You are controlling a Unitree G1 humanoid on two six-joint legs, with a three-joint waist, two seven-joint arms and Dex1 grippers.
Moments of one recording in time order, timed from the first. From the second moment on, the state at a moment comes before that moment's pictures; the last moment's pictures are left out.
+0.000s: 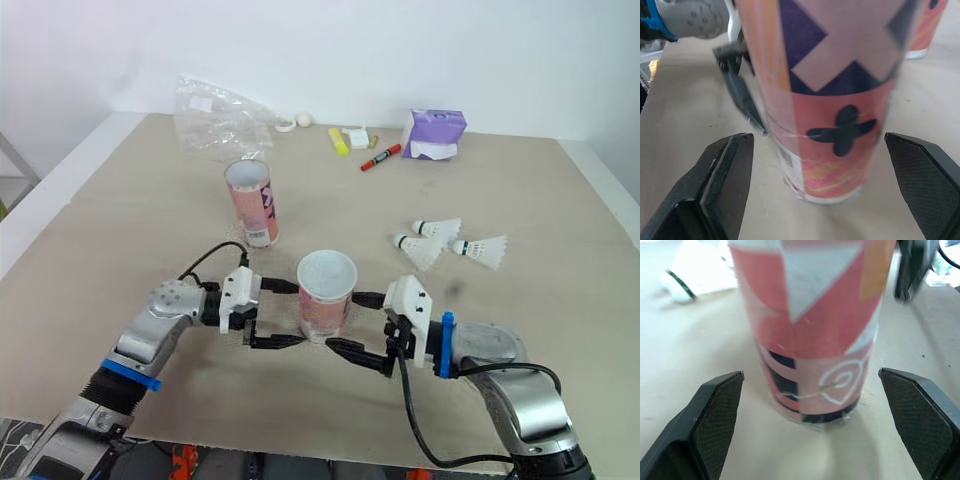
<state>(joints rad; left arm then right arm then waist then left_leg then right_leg) -0.40 0.41 -0.23 0.09 -0.25 0.01 -1.21 -0.05 -0.63 0.02 -0.42 0.44 0.40 0.97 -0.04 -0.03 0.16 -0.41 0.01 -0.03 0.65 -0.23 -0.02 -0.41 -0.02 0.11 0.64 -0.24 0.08</state>
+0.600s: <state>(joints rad) -0.25 0.53 -0.16 -0.10 -0.36 0.14 -1.18 -0.10 -0.47 0.17 -0.25 0.32 0.25 0.91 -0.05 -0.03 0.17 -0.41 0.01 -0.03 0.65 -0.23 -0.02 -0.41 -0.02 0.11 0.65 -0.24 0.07</state>
